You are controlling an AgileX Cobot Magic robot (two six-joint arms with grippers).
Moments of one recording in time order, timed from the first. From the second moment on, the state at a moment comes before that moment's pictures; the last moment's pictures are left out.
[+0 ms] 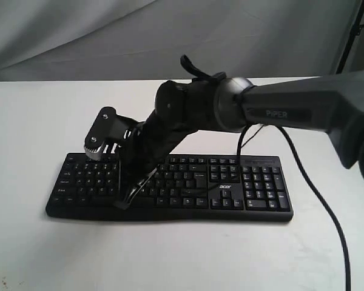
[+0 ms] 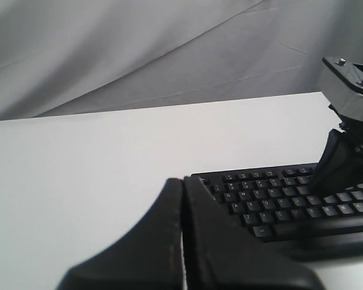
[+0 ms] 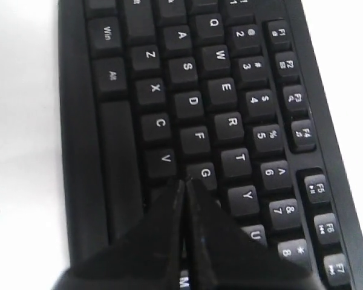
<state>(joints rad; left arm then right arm) -0.17 0.00 0.00 0.04 0.26 -0.02 0.74 2.20 -1.59 0.46 0.60 -0.97</state>
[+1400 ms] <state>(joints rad) -0.17 0.00 0.00 0.04 0.26 -0.02 0.75 2.26 -1.67 0.45 0.66 -0.94</state>
